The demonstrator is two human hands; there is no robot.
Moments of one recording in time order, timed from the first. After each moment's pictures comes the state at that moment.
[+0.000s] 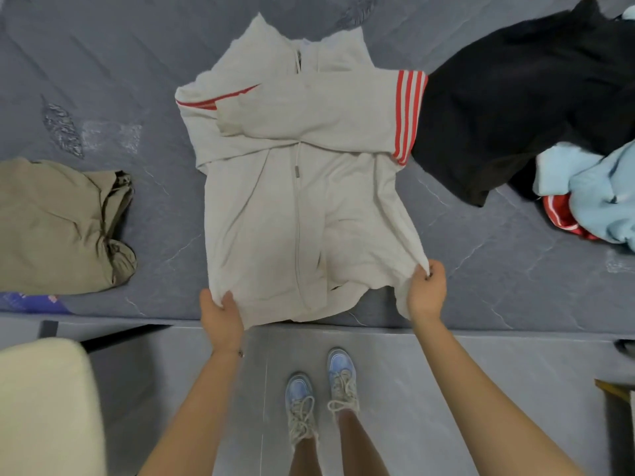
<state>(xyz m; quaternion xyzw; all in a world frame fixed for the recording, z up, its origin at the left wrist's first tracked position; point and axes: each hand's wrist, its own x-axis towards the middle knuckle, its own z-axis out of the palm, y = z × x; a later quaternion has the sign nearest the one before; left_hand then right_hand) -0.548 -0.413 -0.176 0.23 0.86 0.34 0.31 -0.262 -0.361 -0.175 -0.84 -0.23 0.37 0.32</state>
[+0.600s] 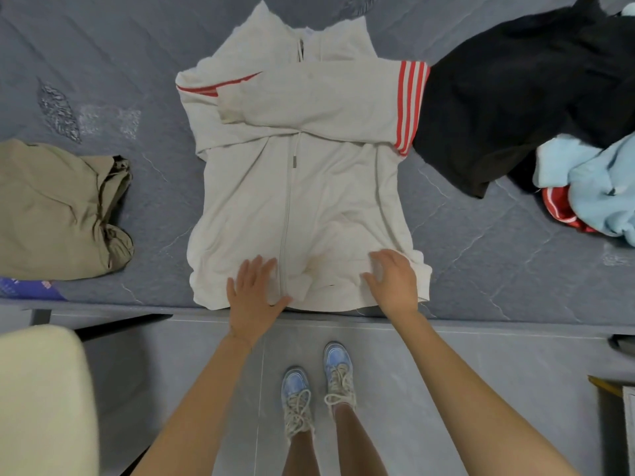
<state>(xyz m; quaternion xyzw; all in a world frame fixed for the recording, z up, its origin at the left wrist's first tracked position) -0.538 -0.423 -0.210 0.60 0.74 0.06 0.30 -0.281 -0.377 -0.205 -0.73 -0.61 0.30 0.07</state>
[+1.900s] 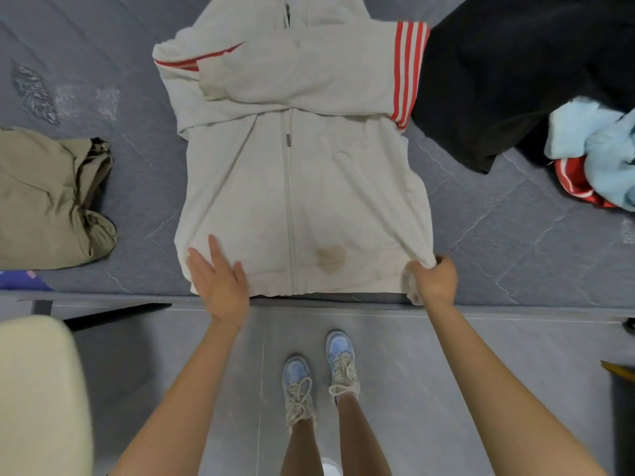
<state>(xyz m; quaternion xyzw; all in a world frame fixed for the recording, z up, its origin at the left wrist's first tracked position) -0.540 -0.422 -0.230 0.46 0.87 0.09 0.17 -0.223 -0.386 -0.210 -0.87 -0.22 0.41 0.19</state>
